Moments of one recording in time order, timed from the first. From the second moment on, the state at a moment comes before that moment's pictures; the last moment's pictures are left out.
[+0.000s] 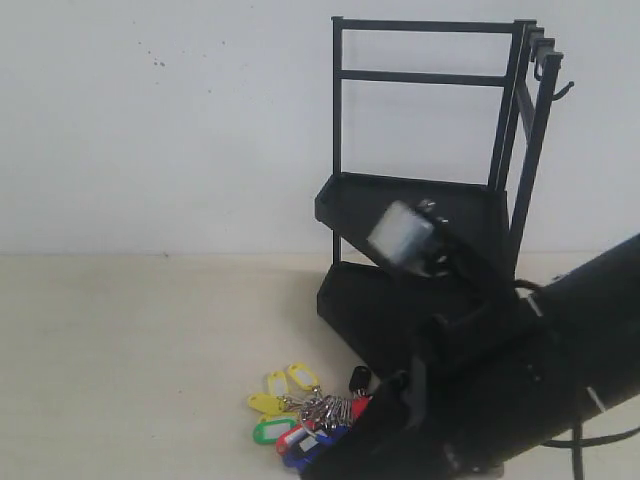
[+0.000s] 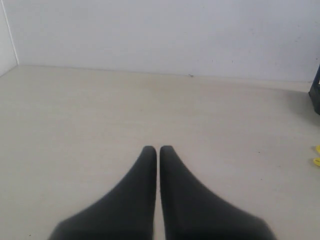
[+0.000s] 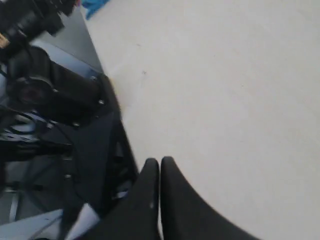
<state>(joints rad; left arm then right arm) -0.16 0.00 0.00 0.34 0.29 -0.39 0.54 1.35 -0.85 1.08 0.98 -0.96</state>
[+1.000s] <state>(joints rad) -0.16 0.00 0.00 0.34 0.29 -0.39 0.65 1.83 -0.97 0.54 0.28 -0.94</state>
